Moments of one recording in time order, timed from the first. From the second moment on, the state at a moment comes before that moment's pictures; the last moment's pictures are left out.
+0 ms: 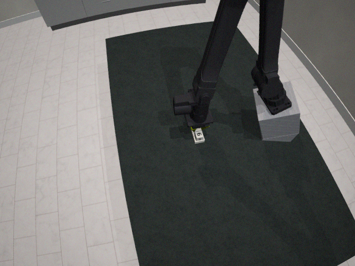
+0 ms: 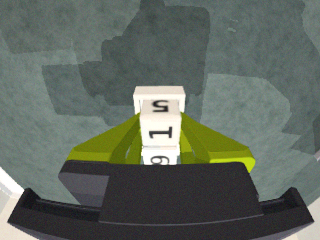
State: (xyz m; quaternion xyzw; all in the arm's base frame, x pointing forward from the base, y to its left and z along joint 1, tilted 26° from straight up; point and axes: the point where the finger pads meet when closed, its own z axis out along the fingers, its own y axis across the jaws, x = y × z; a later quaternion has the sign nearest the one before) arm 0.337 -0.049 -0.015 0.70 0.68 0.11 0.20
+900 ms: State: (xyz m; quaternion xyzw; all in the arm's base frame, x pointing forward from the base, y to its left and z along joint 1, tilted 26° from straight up) arm 0.337 -0.049 -0.010 0.70 0.67 0.11 0.20
